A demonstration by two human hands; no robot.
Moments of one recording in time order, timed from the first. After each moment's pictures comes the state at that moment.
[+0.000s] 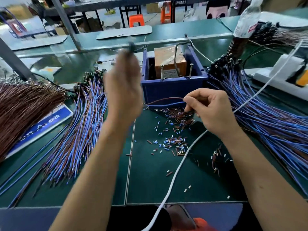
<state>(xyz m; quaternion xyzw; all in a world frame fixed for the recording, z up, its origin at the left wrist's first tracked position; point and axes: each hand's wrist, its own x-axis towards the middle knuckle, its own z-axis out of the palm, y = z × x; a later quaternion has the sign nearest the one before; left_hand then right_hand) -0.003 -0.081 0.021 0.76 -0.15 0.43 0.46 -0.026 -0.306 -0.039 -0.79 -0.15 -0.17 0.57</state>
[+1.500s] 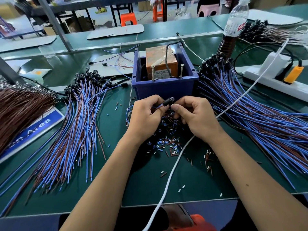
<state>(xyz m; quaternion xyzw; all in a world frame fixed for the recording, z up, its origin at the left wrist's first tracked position) -0.007 -0.114 -0.047 0.84 -0.21 0.13 0.49 -0.025 -0.297 -0.057 -0.79 -0.14 -0.12 0.59</state>
